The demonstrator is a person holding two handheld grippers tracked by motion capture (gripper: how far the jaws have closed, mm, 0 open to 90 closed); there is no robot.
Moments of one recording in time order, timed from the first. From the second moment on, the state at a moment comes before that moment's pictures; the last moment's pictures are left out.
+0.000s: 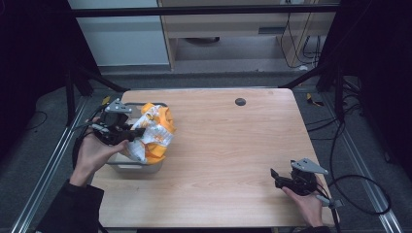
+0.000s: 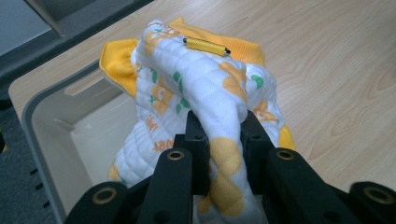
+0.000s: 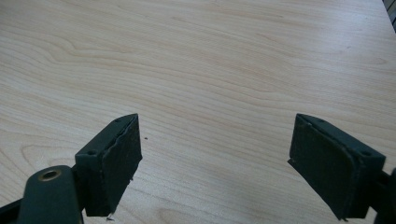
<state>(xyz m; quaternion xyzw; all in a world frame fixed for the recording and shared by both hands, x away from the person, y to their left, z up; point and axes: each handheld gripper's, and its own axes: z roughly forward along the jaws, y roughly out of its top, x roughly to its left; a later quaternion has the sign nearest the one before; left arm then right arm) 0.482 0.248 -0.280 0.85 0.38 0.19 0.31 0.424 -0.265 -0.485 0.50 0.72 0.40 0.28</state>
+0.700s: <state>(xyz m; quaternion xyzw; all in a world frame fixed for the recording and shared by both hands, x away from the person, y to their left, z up) 0.482 0.209 -0.299 0.87 0.35 0.16 0.32 0.423 -0.266 -0.485 0.50 0.72 0.40 0.28</state>
